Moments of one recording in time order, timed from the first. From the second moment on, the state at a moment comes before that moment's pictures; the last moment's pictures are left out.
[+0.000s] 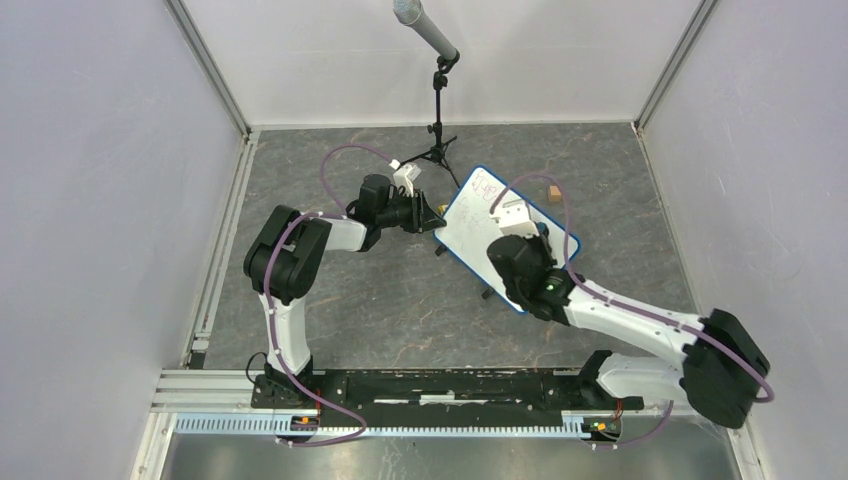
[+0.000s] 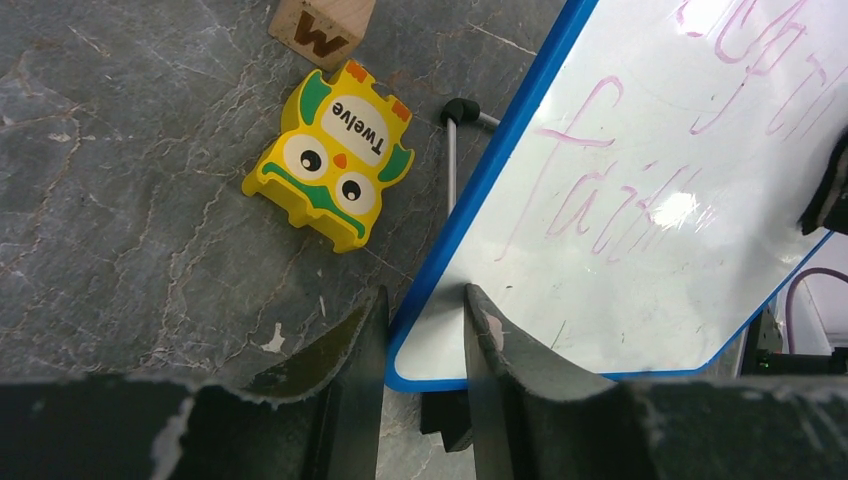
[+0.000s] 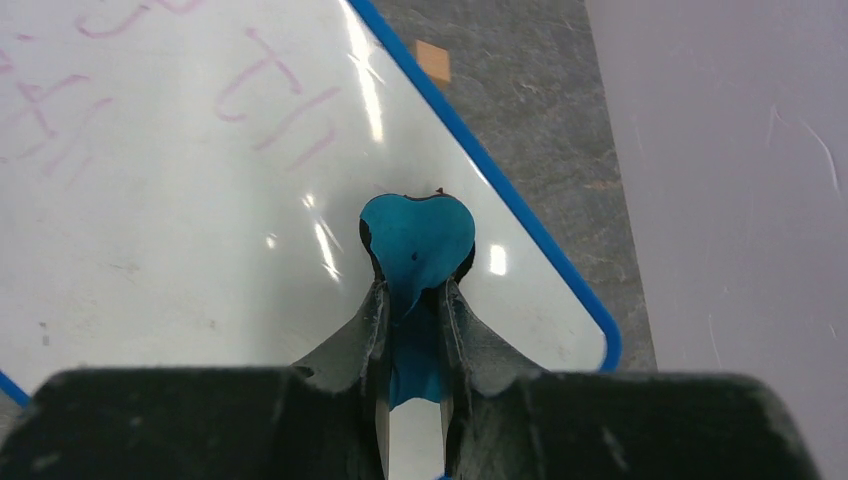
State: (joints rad) left arm -0.43 1.99 1.00 0.54 0.62 -0.42; right arm 0.86 1.14 0.63 -0.14 1.05 0.04
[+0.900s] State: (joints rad) left arm -0.43 1.99 1.00 0.55 0.61 -0.42; right arm 0.80 1.45 0.84 0.07 0.89 -0.03
